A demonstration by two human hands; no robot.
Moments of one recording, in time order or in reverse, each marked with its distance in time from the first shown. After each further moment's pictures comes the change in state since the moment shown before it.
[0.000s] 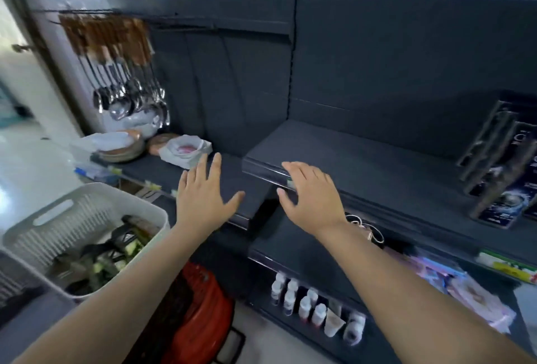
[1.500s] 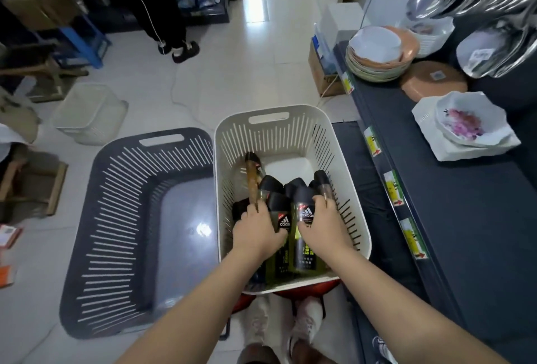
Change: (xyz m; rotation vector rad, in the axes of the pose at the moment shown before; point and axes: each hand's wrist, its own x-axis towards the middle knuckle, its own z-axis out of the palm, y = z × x) left_hand -0.043 -0.311 0.139 -0.076 -0.527 -1.167; right_hand 0.139 -0.277 0.382 0.278 -1.057 -0.306
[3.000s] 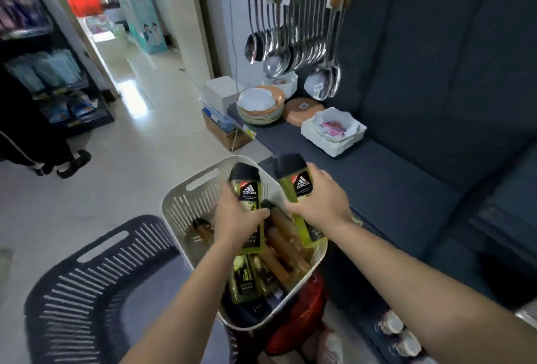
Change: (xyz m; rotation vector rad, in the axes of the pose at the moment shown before) left_hand 0.003 0.033 -0.102 -0.660 0.146 0.429; right_hand -0.070 -0.035 -0.095 0.182 0.584 0.207
